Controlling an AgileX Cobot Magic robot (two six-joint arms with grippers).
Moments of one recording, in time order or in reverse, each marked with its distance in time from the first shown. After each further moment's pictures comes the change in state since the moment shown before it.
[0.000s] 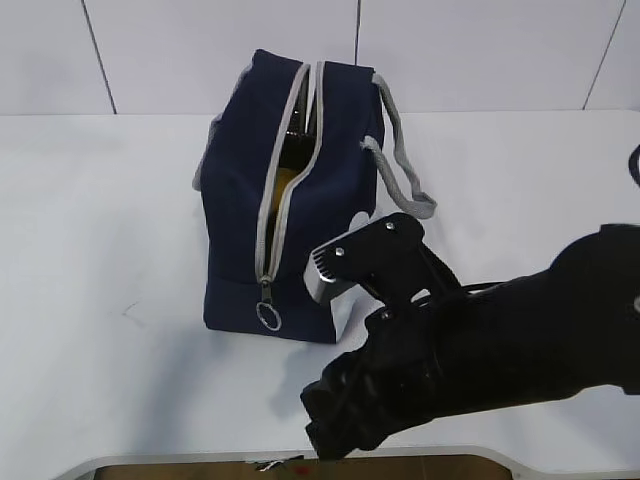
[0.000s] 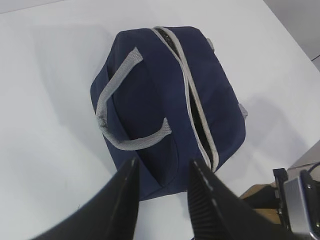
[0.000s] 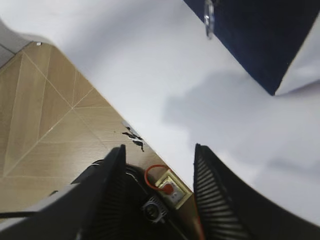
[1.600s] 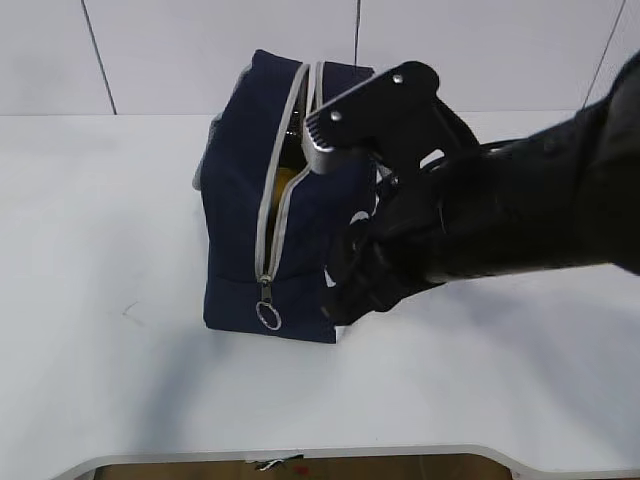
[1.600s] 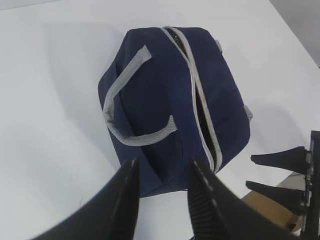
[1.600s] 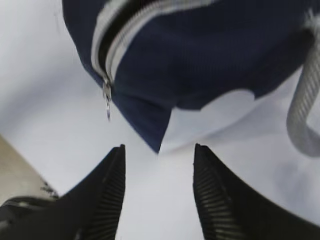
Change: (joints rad) left arm 0.000 -0.017 0.000 0.035 0.000 -0.055; right arm 0.001 -0.063 -0.238 -0.963 0.207 0.791
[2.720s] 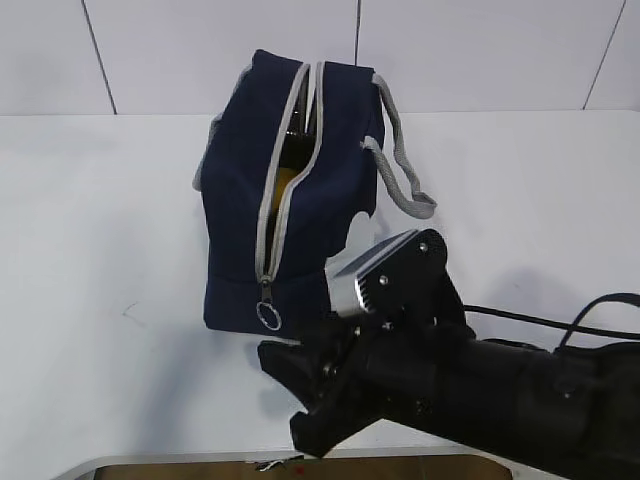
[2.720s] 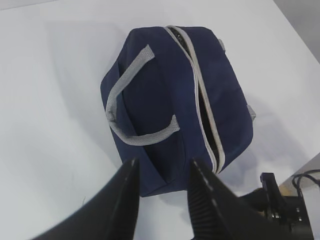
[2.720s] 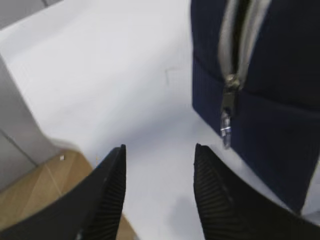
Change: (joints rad) left arm 0.000 0.000 0.000 0.008 0.000 -0.002; right arm 0.000 0.205 0.456 0.102 -1.129 0.024
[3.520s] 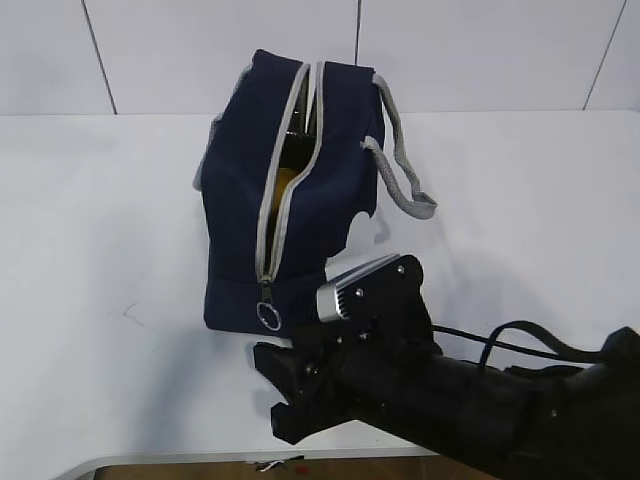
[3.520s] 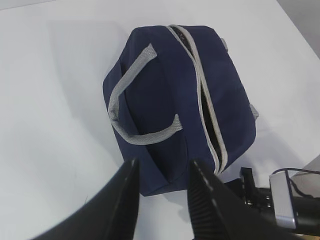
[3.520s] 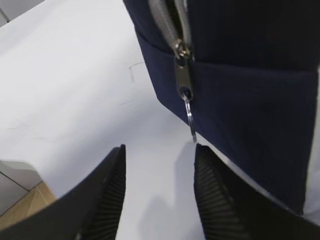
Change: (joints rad) left arm 0.000 0.000 0.000 0.005 0.002 0.000; right arm 0.000 0.218 -0.039 0.140 -0.174 -0.004
